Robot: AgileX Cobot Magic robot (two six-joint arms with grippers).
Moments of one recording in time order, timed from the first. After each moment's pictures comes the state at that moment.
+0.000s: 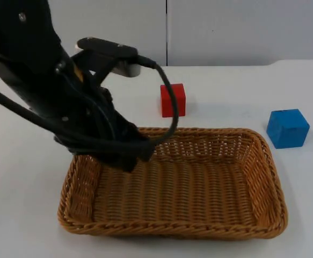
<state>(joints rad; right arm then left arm) 0.05 0.00 -0.52 -0.08 1.08 0.05 -0.58 1.70 -0.90 -0.15 0.45 0.10</state>
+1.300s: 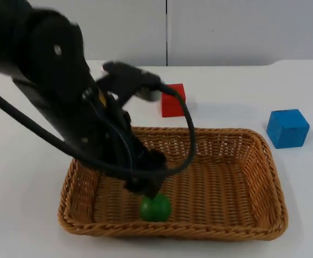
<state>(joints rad) 0.05 0.00 -0.52 -0.08 1.08 0.06 -0.62 1.73 -0.91 -0.13 0.49 0.10</state>
